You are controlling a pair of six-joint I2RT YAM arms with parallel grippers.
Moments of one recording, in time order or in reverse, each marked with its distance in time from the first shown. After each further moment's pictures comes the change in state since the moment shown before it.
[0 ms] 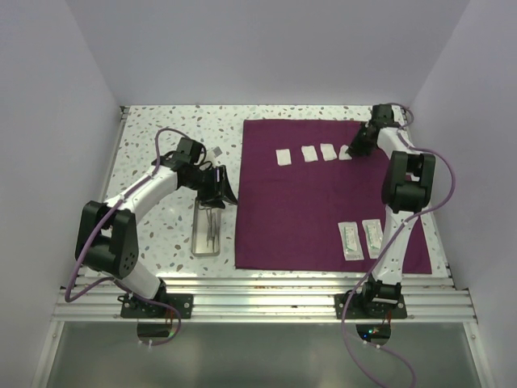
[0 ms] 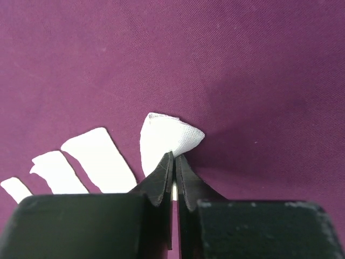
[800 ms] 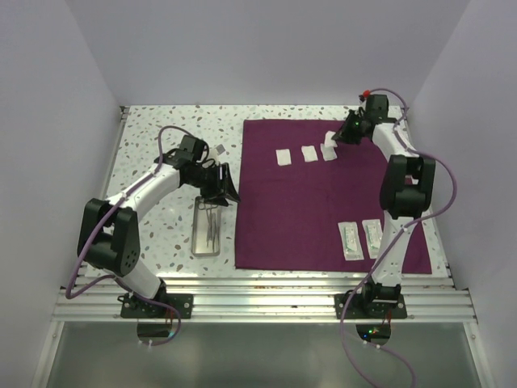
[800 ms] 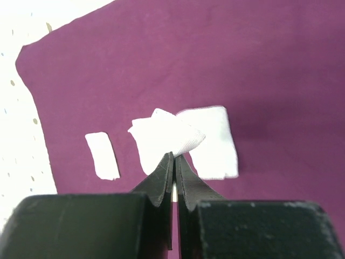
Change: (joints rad) left arm -0.016 0.021 0.033 0.006 0.012 -0.008; right arm 0.063 -0.123 -0.037 0.068 -0.174 -0.004
